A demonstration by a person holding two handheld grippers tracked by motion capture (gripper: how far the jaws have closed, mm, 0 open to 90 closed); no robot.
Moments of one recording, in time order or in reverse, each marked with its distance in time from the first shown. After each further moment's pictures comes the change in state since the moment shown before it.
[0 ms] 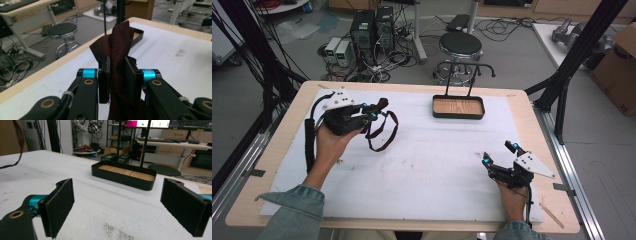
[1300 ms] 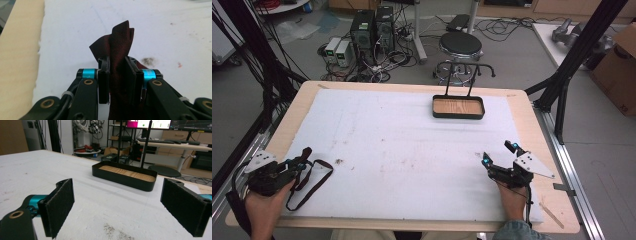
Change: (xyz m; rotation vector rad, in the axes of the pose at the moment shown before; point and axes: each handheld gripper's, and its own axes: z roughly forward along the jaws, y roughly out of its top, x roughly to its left) left arm 0.017 -0.172 -0.156 0.154 0.399 -0.313; right arm 0.002 0.000 0.000 0.002 0.005 -0.002
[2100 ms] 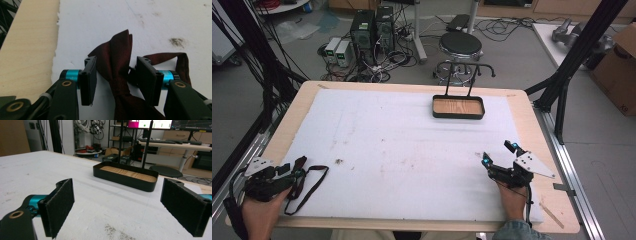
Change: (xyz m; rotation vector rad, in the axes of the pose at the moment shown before) left arm 0.017 -0.029 0.001 0.100 0.108 -0.069; right arm -0.001 0.000 0.000 -0.008 0.010 0.000
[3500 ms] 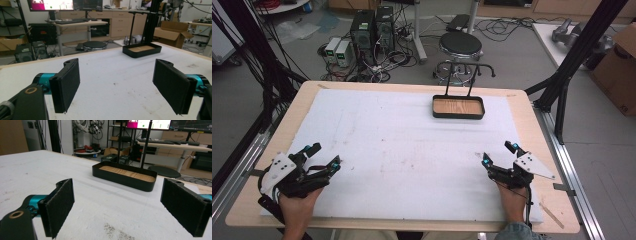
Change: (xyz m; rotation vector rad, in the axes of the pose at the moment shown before) left arm -0.098 0.043 -0.024 -0.541 -0.281 0.113; right arm 0.002 0.000 -0.002 0.002 -0.009 -0.006
